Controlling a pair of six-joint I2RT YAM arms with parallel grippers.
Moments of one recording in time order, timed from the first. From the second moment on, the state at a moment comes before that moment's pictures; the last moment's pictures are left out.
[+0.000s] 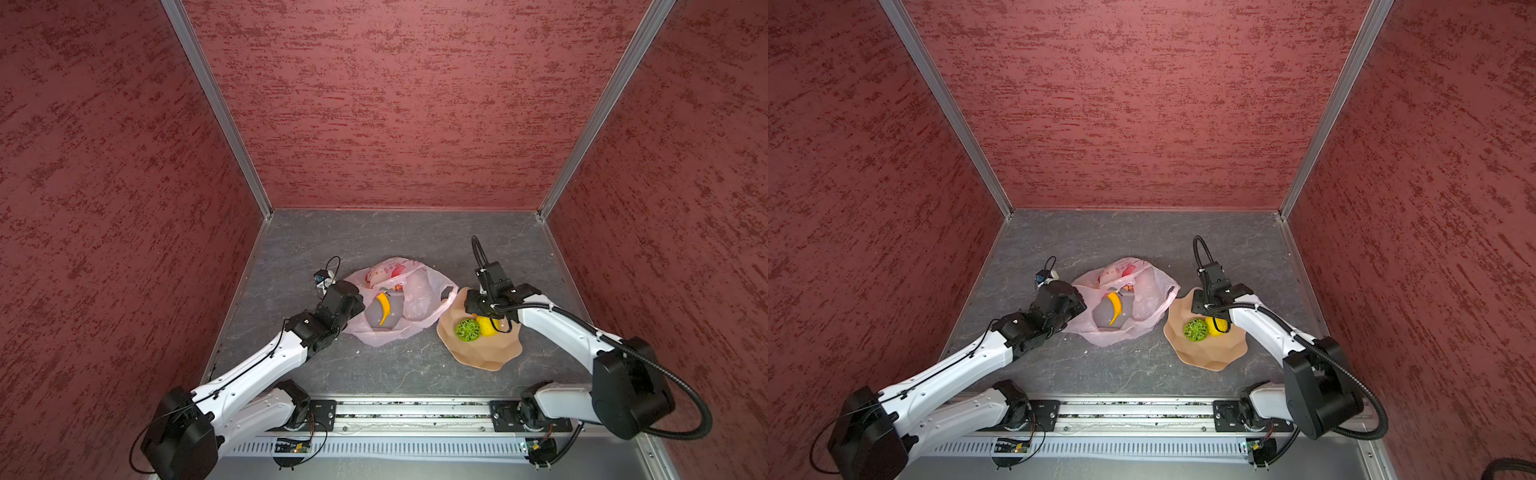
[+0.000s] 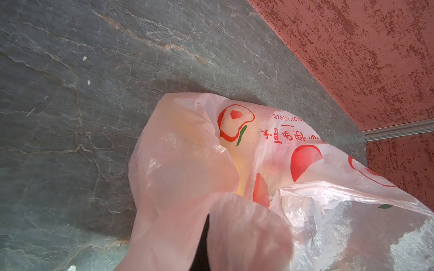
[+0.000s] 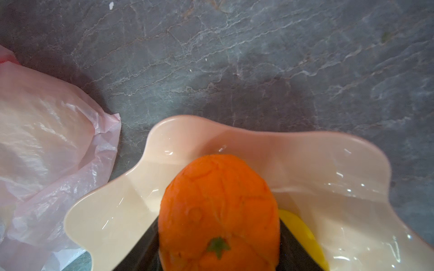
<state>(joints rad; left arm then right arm) -0.63 1.01 0.62 -0.34 -0.33 -1.05 0.39 1.34 0.79 -0.56 0.04 0.56</state>
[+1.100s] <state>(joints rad) -0.63 1.00 0.62 -0.34 -0.33 -1.05 0.42 1.39 0.79 -0.55 0.03 0.56</state>
